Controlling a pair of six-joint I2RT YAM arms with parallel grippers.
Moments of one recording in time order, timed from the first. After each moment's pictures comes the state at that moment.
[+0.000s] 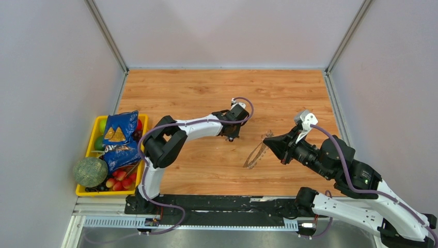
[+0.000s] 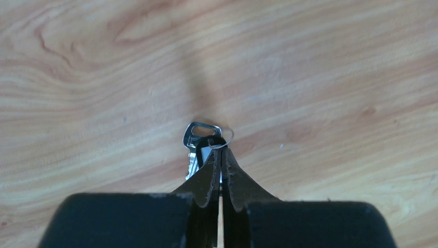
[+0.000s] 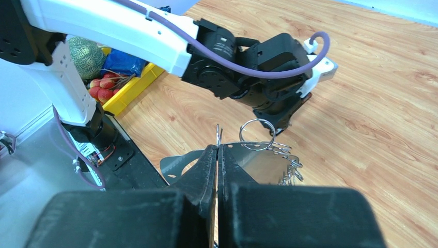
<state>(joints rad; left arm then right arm) -0.87 2.05 1.43 -0.40 -0.25 -0.48 1.04 0.55 1.00 -0.61 0.19 0.28</state>
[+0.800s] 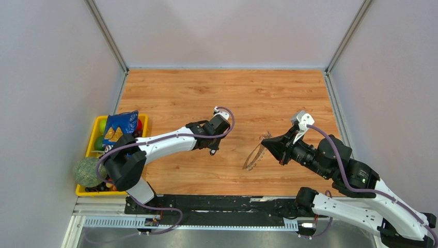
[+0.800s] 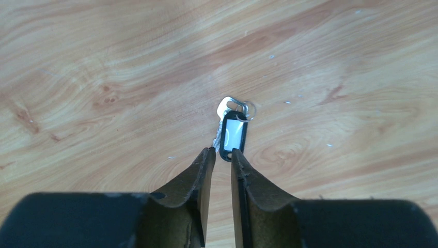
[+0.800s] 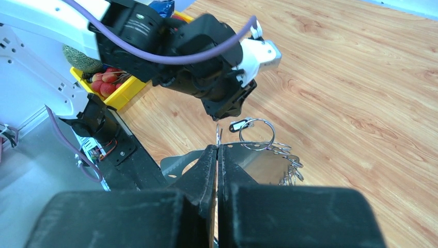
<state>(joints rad) -0.91 1.62 1.06 -0.51 -0.34 -0.40 1.04 0.55 1.00 -0.60 0.16 0.28</state>
